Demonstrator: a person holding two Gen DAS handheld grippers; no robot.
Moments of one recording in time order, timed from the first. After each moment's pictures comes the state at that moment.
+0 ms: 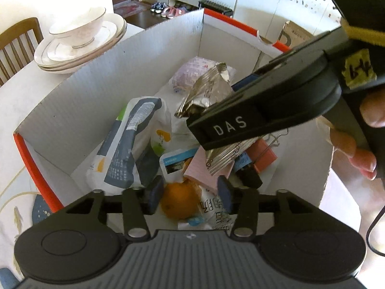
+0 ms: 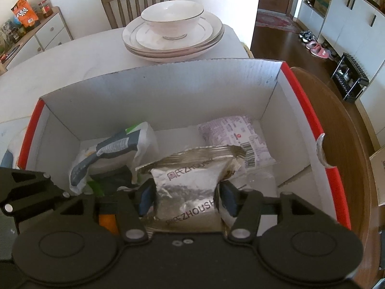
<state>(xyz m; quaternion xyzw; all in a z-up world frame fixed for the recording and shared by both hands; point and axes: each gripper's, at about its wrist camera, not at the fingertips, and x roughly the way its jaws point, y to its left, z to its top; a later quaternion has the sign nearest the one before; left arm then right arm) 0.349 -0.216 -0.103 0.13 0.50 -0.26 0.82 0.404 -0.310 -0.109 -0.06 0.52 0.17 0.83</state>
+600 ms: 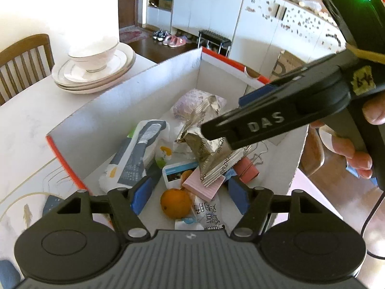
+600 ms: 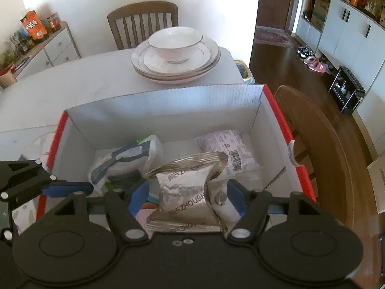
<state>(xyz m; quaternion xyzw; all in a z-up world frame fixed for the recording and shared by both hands) 0.319 -0.191 -0.068 0.09 0.44 -0.26 0.86 0.376 -0.326 -0.066 -0.05 0.48 0.18 0.86</state>
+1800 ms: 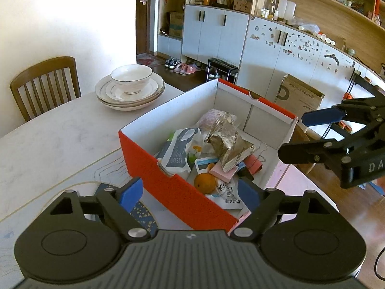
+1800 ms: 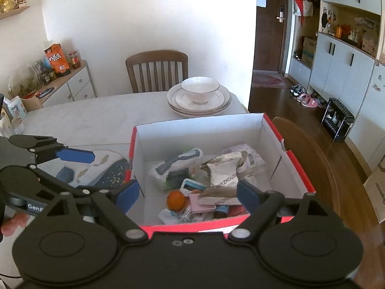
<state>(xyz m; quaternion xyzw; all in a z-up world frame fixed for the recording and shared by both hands) 0.255 -0.114 -0.019 0.08 0.37 -0.25 0.89 0.239 -0.309 -0.006 -0.02 0.36 0.18 0.91</state>
